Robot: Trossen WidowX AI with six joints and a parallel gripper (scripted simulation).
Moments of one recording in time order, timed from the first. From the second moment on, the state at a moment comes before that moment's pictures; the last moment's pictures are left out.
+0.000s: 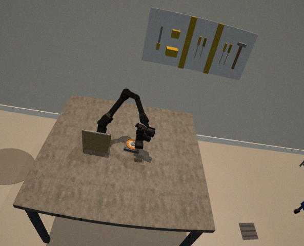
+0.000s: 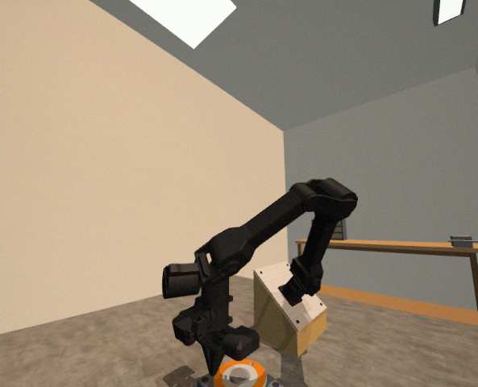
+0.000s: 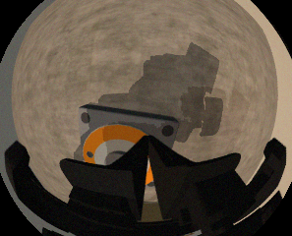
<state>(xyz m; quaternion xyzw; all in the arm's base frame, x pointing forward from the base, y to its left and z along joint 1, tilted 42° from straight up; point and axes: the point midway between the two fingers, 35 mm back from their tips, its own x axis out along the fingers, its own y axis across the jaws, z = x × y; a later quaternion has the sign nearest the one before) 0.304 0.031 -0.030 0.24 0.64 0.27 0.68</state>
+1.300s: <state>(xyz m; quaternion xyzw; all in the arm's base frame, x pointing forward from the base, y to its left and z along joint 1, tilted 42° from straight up) 0.296 0.025 -0.036 0.24 0.64 0.27 0.68</state>
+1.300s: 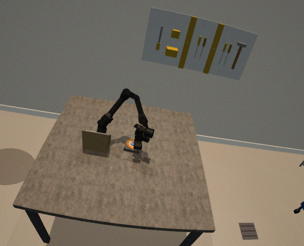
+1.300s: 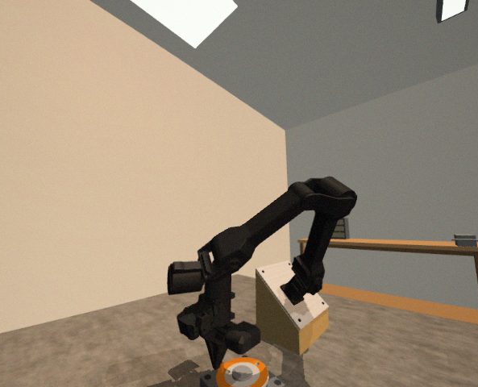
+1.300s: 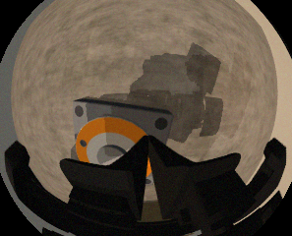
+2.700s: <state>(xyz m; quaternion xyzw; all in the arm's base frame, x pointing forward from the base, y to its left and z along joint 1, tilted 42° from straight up) 0.284 0.020 -0.042 0.24 0.64 0.27 0.67</state>
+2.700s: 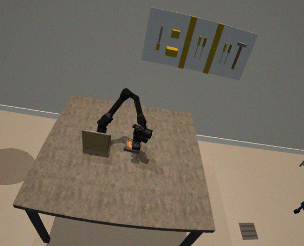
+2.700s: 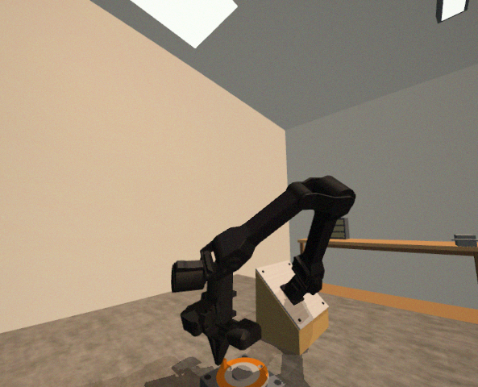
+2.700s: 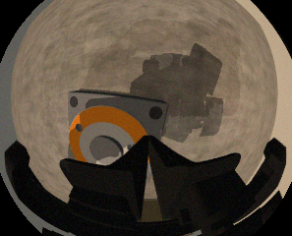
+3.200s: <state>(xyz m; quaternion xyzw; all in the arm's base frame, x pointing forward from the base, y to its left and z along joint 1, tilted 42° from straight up) 0.278 0.019 -0.043 0.24 0.65 0.27 0.67</state>
